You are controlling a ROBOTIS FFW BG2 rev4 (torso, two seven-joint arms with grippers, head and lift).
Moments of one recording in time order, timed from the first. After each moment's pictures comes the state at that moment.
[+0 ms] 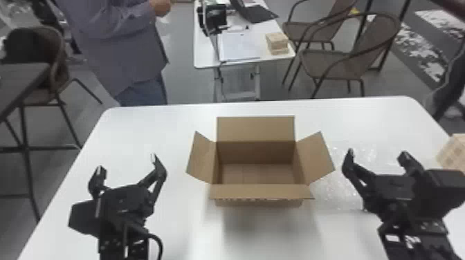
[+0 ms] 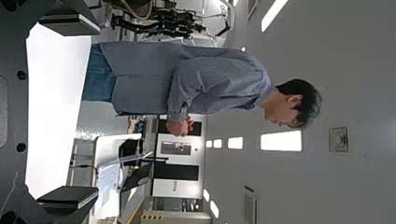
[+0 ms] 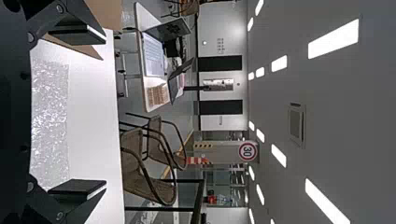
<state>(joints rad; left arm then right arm) 0.40 0.05 -0.02 -1.81 0.03 -0.41 0.31 0.35 -0.05 0.05 -1.94 -0.05 -0.03 -0.07</state>
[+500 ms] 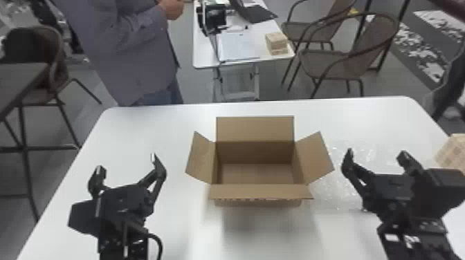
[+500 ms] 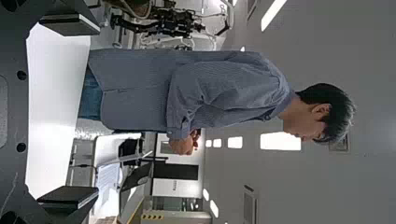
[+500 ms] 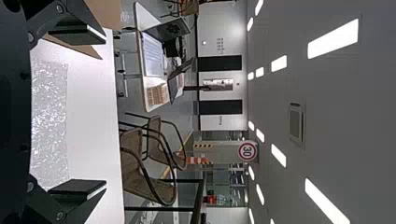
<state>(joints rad) 0.40 0.05 -0.02 -1.81 0.03 -0.41 0.31 0.35 -0.05 0.05 -1.94 -0.05 -0.03 -0.07</state>
